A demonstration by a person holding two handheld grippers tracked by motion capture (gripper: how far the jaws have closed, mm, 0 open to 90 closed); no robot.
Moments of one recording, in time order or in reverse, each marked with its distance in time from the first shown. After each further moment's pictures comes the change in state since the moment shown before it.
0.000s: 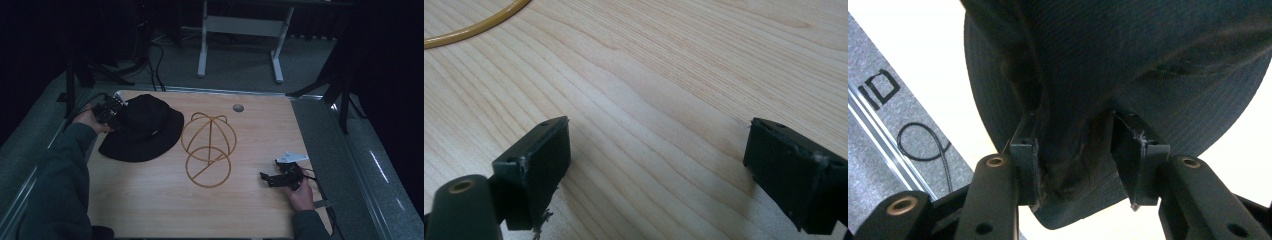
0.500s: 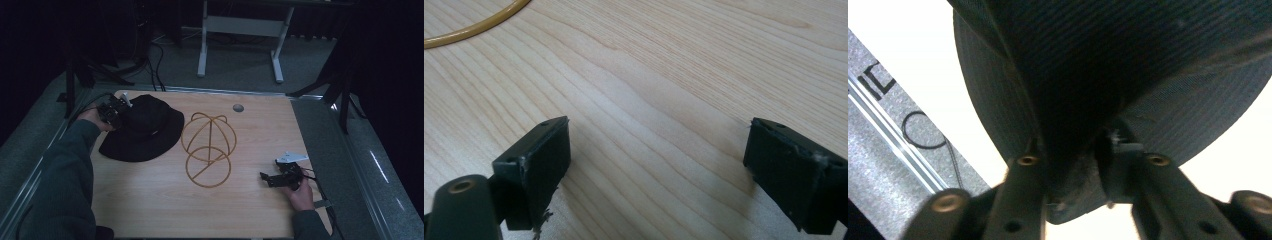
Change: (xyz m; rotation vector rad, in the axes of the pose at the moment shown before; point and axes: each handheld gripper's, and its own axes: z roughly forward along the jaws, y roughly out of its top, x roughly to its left) left arm -0.003 0.011 0.006 0.087 0.003 0.047; right arm 0.000 0.000 0.000 0.000 0.000 0.000
